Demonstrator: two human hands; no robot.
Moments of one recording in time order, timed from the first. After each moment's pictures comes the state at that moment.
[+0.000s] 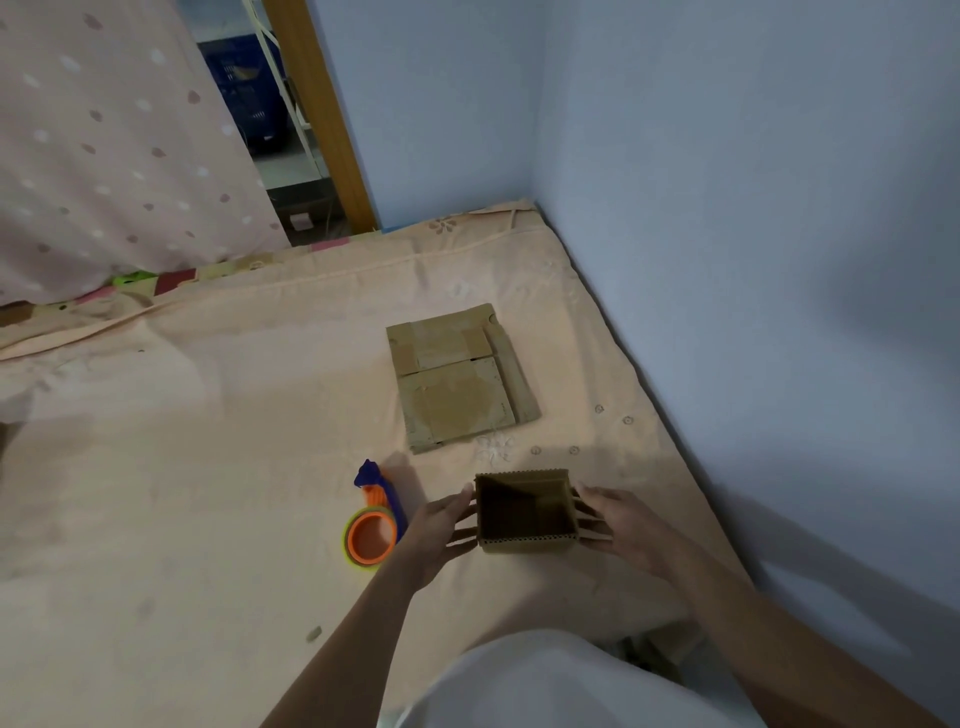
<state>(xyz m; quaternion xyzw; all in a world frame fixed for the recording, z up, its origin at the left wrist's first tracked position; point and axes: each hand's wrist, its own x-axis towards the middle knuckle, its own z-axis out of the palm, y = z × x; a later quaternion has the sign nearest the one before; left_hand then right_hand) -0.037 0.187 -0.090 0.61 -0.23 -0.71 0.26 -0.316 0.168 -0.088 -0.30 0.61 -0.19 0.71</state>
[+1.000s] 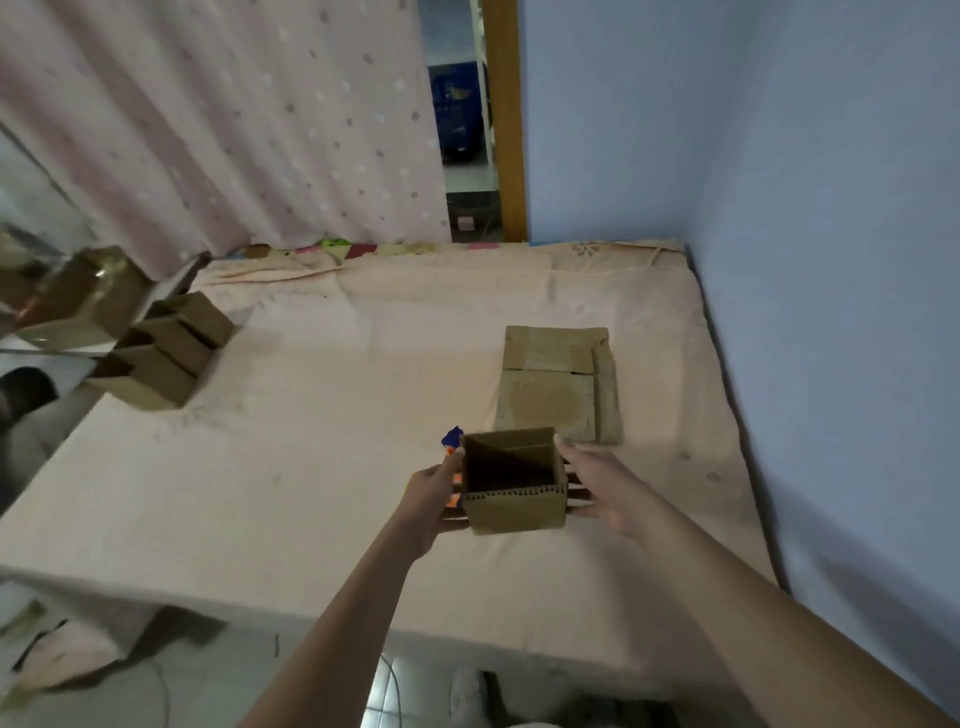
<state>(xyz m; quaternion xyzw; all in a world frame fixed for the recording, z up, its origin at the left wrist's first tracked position) -0.019 0.245 0.005 0.72 -0.14 -0.55 0.41 -0.228 0.137 0.019 -0.44 0.55 -0.10 0.70</state>
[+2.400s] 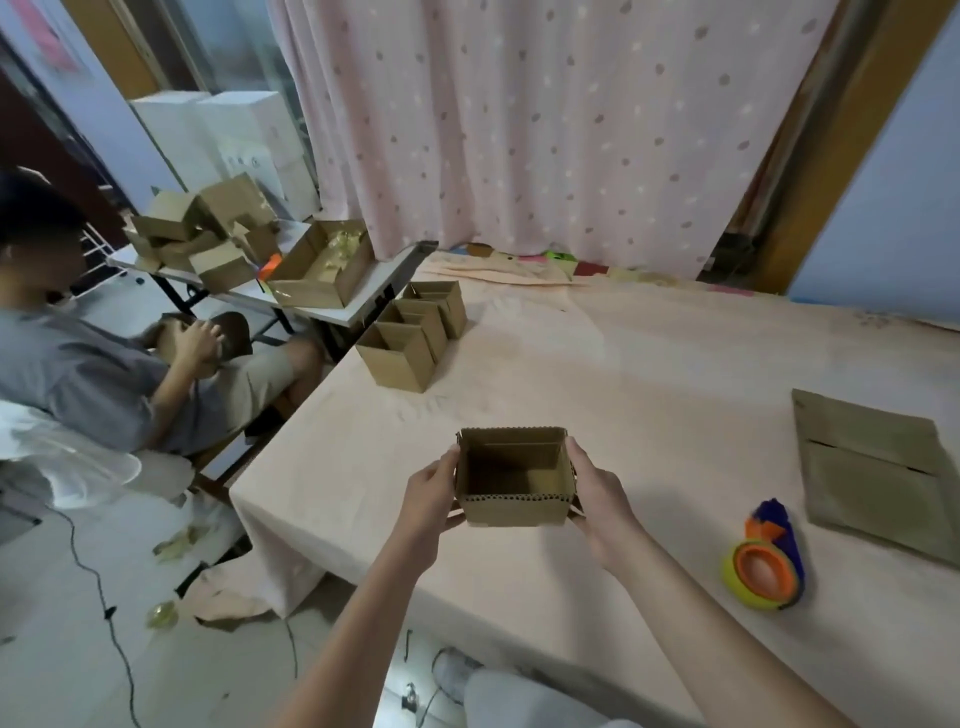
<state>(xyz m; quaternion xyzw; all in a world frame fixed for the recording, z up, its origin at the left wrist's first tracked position) 0.376 0.464 0.053 0.72 -0.08 -0.41 0.55 0.228 0.327 0.024 -0.46 0.50 -0.13 0.73</state>
